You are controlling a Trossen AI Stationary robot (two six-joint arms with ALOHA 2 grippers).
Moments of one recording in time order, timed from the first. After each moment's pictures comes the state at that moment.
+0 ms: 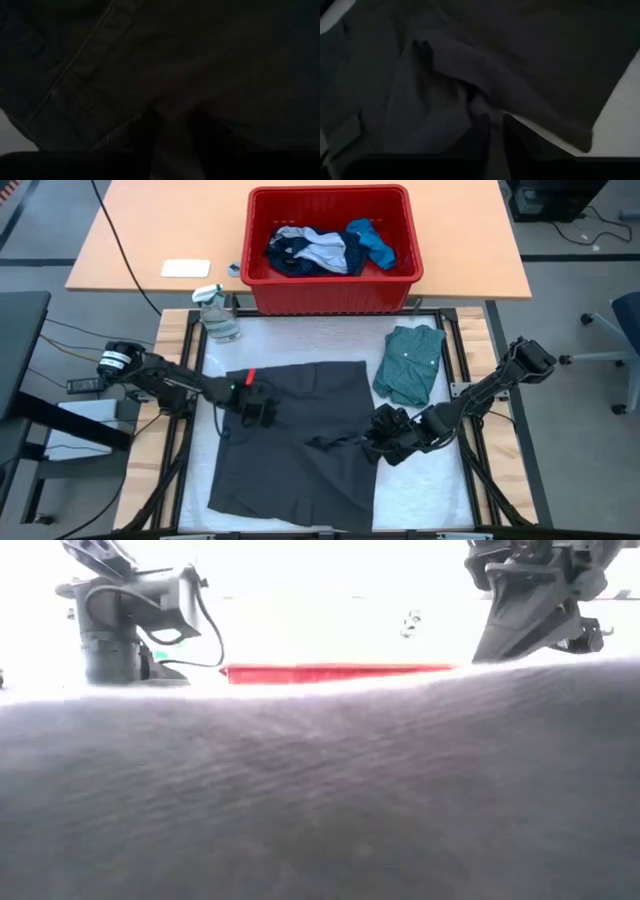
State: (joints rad) left arm -0.12 1.48 0.67 -0.70 -0.16 -1.26; right arm 0.53 1.49 0.96 -0.55 0.45 1.32
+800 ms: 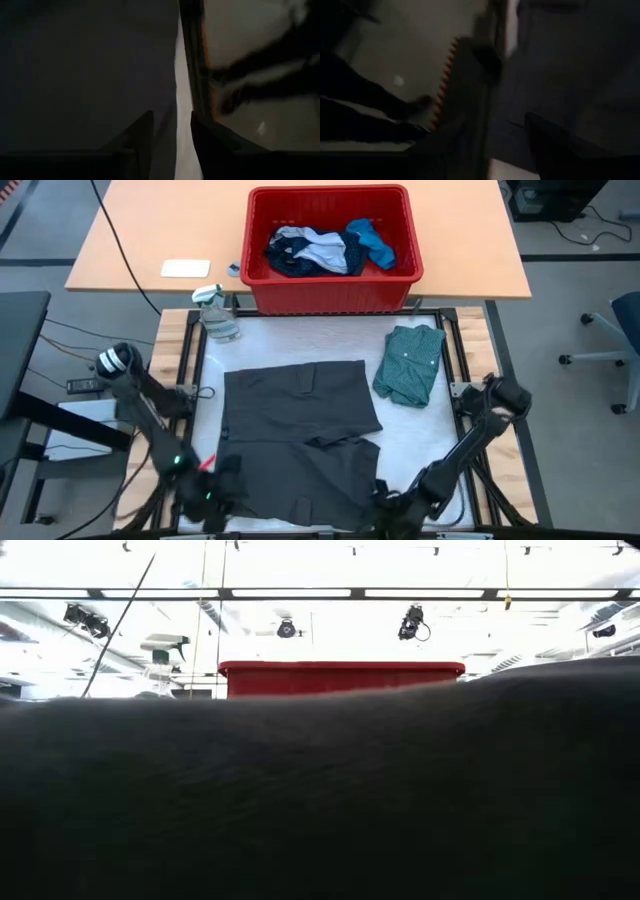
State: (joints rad) left arm -0.98 1.44 0.94 -0.41 -0.32 -0.90; right arm 0.84 1.88 1.23 -0.19 0.23 0.73
